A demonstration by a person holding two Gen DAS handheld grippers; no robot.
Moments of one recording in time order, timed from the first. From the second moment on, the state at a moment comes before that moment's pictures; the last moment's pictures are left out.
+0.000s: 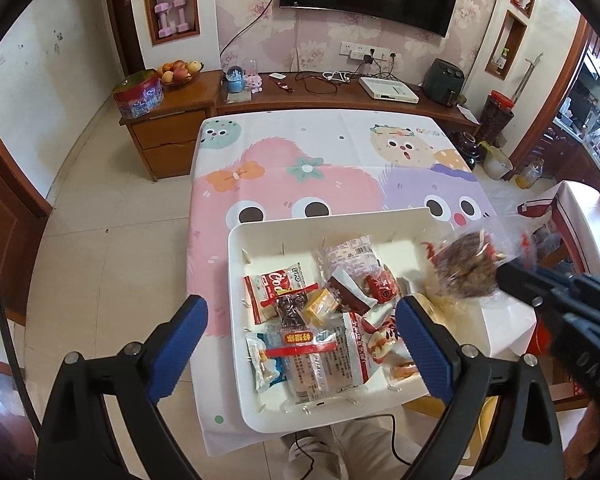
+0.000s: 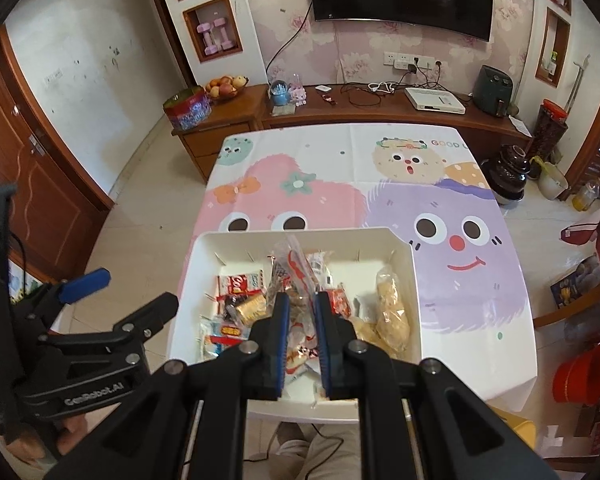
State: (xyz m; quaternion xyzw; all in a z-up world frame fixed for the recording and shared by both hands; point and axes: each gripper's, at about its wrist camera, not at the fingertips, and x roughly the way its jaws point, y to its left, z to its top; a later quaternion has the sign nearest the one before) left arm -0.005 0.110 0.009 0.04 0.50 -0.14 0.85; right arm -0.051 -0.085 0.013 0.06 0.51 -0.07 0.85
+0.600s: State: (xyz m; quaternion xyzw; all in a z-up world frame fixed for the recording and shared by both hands) left arm -0.007 0.084 0.008 0.05 0.51 -0.11 0.85; right arm -0.046 -0.102 -0.007 0.04 0.55 -0.07 0.83
